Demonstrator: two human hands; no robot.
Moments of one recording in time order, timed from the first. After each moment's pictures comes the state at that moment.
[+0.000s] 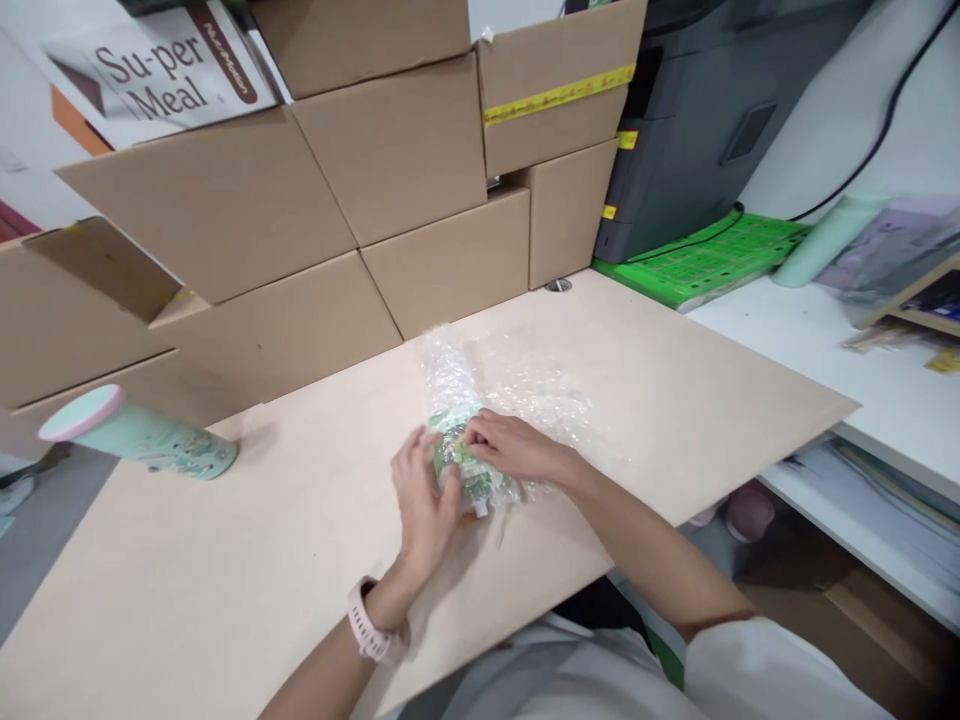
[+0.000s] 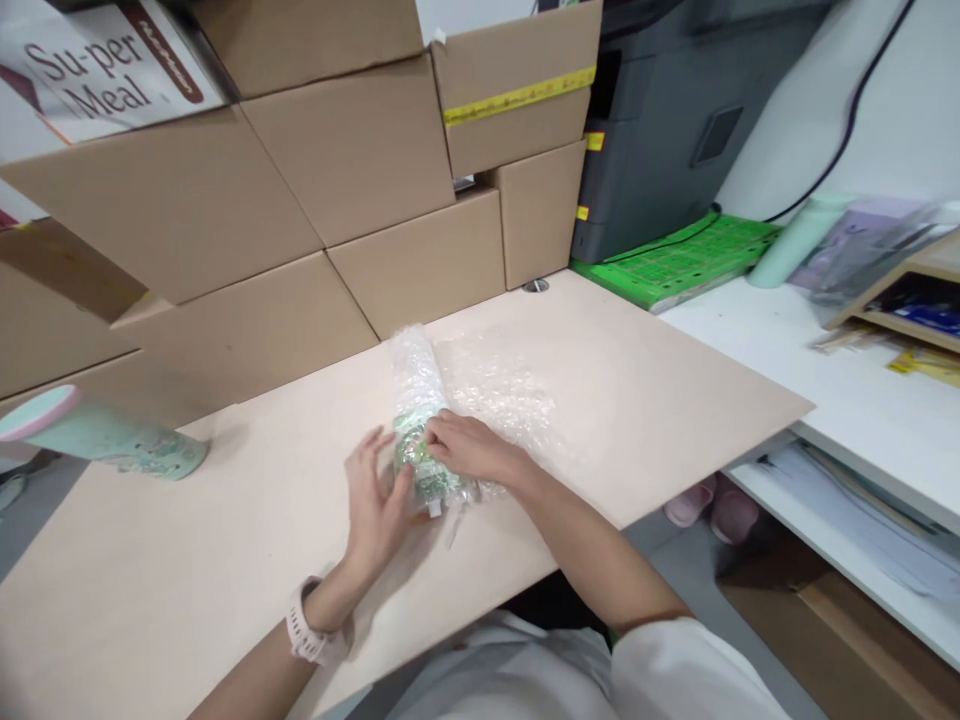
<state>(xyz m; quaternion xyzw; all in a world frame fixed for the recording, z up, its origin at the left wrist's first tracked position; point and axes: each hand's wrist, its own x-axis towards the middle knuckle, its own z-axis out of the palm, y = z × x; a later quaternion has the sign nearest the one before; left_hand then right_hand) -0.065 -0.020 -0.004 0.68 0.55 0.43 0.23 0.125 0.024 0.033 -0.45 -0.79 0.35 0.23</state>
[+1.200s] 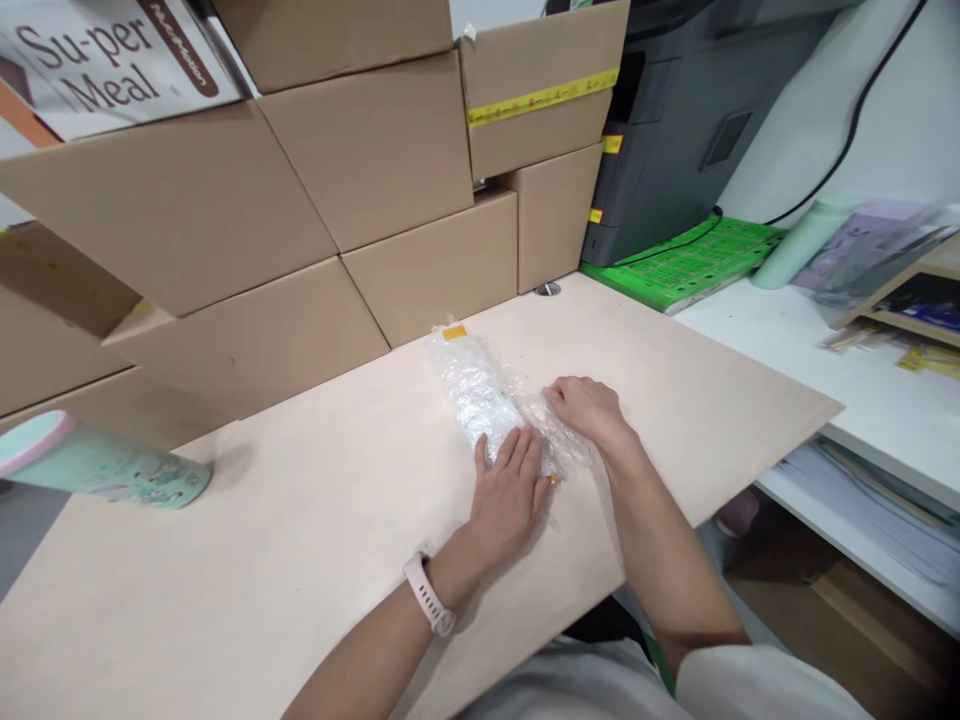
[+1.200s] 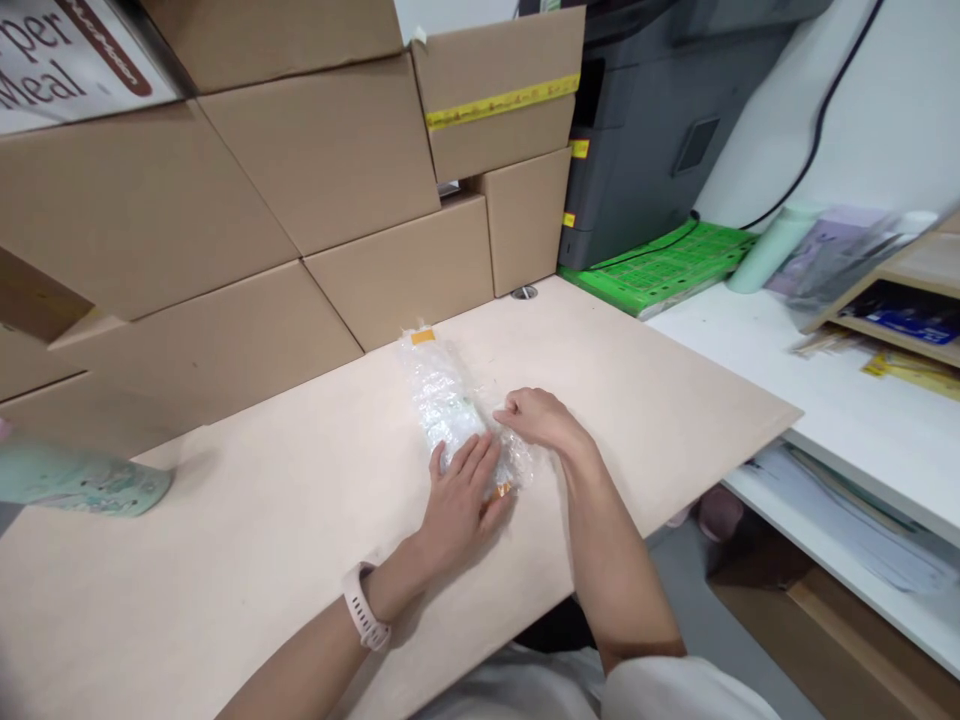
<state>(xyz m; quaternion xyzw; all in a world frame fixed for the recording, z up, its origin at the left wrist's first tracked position) 0.020 -0.008 -0.013 0.91 0.38 0.16 0.07 0.206 0.052 0.027 -0.74 -0.59 0.23 0.21</state>
